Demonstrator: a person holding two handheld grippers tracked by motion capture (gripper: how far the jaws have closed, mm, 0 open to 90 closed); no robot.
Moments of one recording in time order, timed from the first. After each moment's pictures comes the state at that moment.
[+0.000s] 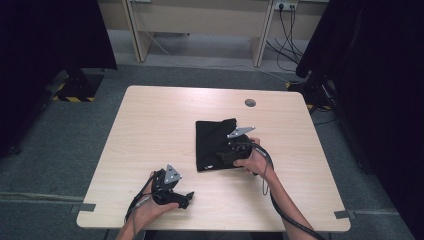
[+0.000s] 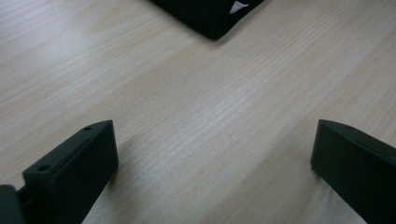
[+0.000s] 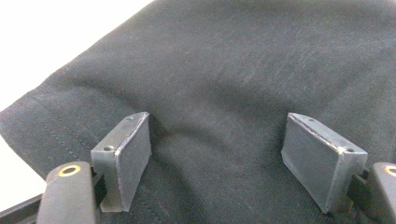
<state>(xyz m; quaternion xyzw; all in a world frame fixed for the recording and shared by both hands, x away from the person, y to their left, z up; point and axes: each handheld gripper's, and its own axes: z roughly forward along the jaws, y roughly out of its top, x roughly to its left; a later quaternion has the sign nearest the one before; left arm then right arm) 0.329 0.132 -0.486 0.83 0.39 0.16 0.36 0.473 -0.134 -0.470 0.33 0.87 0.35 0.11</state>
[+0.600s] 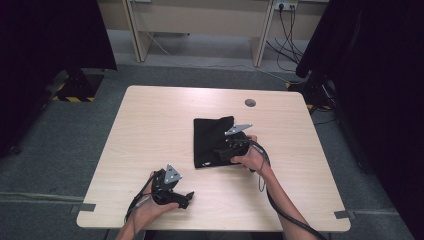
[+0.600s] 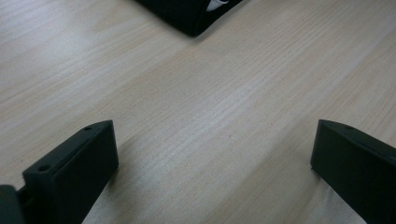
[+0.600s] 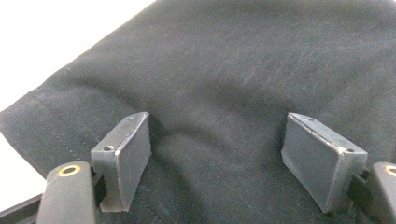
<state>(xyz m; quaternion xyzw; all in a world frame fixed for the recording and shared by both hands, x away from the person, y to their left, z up) 0.329 0.132 -0.486 0.83 0.39 0.16 0.36 0.483 -0.126 -0.470 0.33 0.87 0.35 0.11</state>
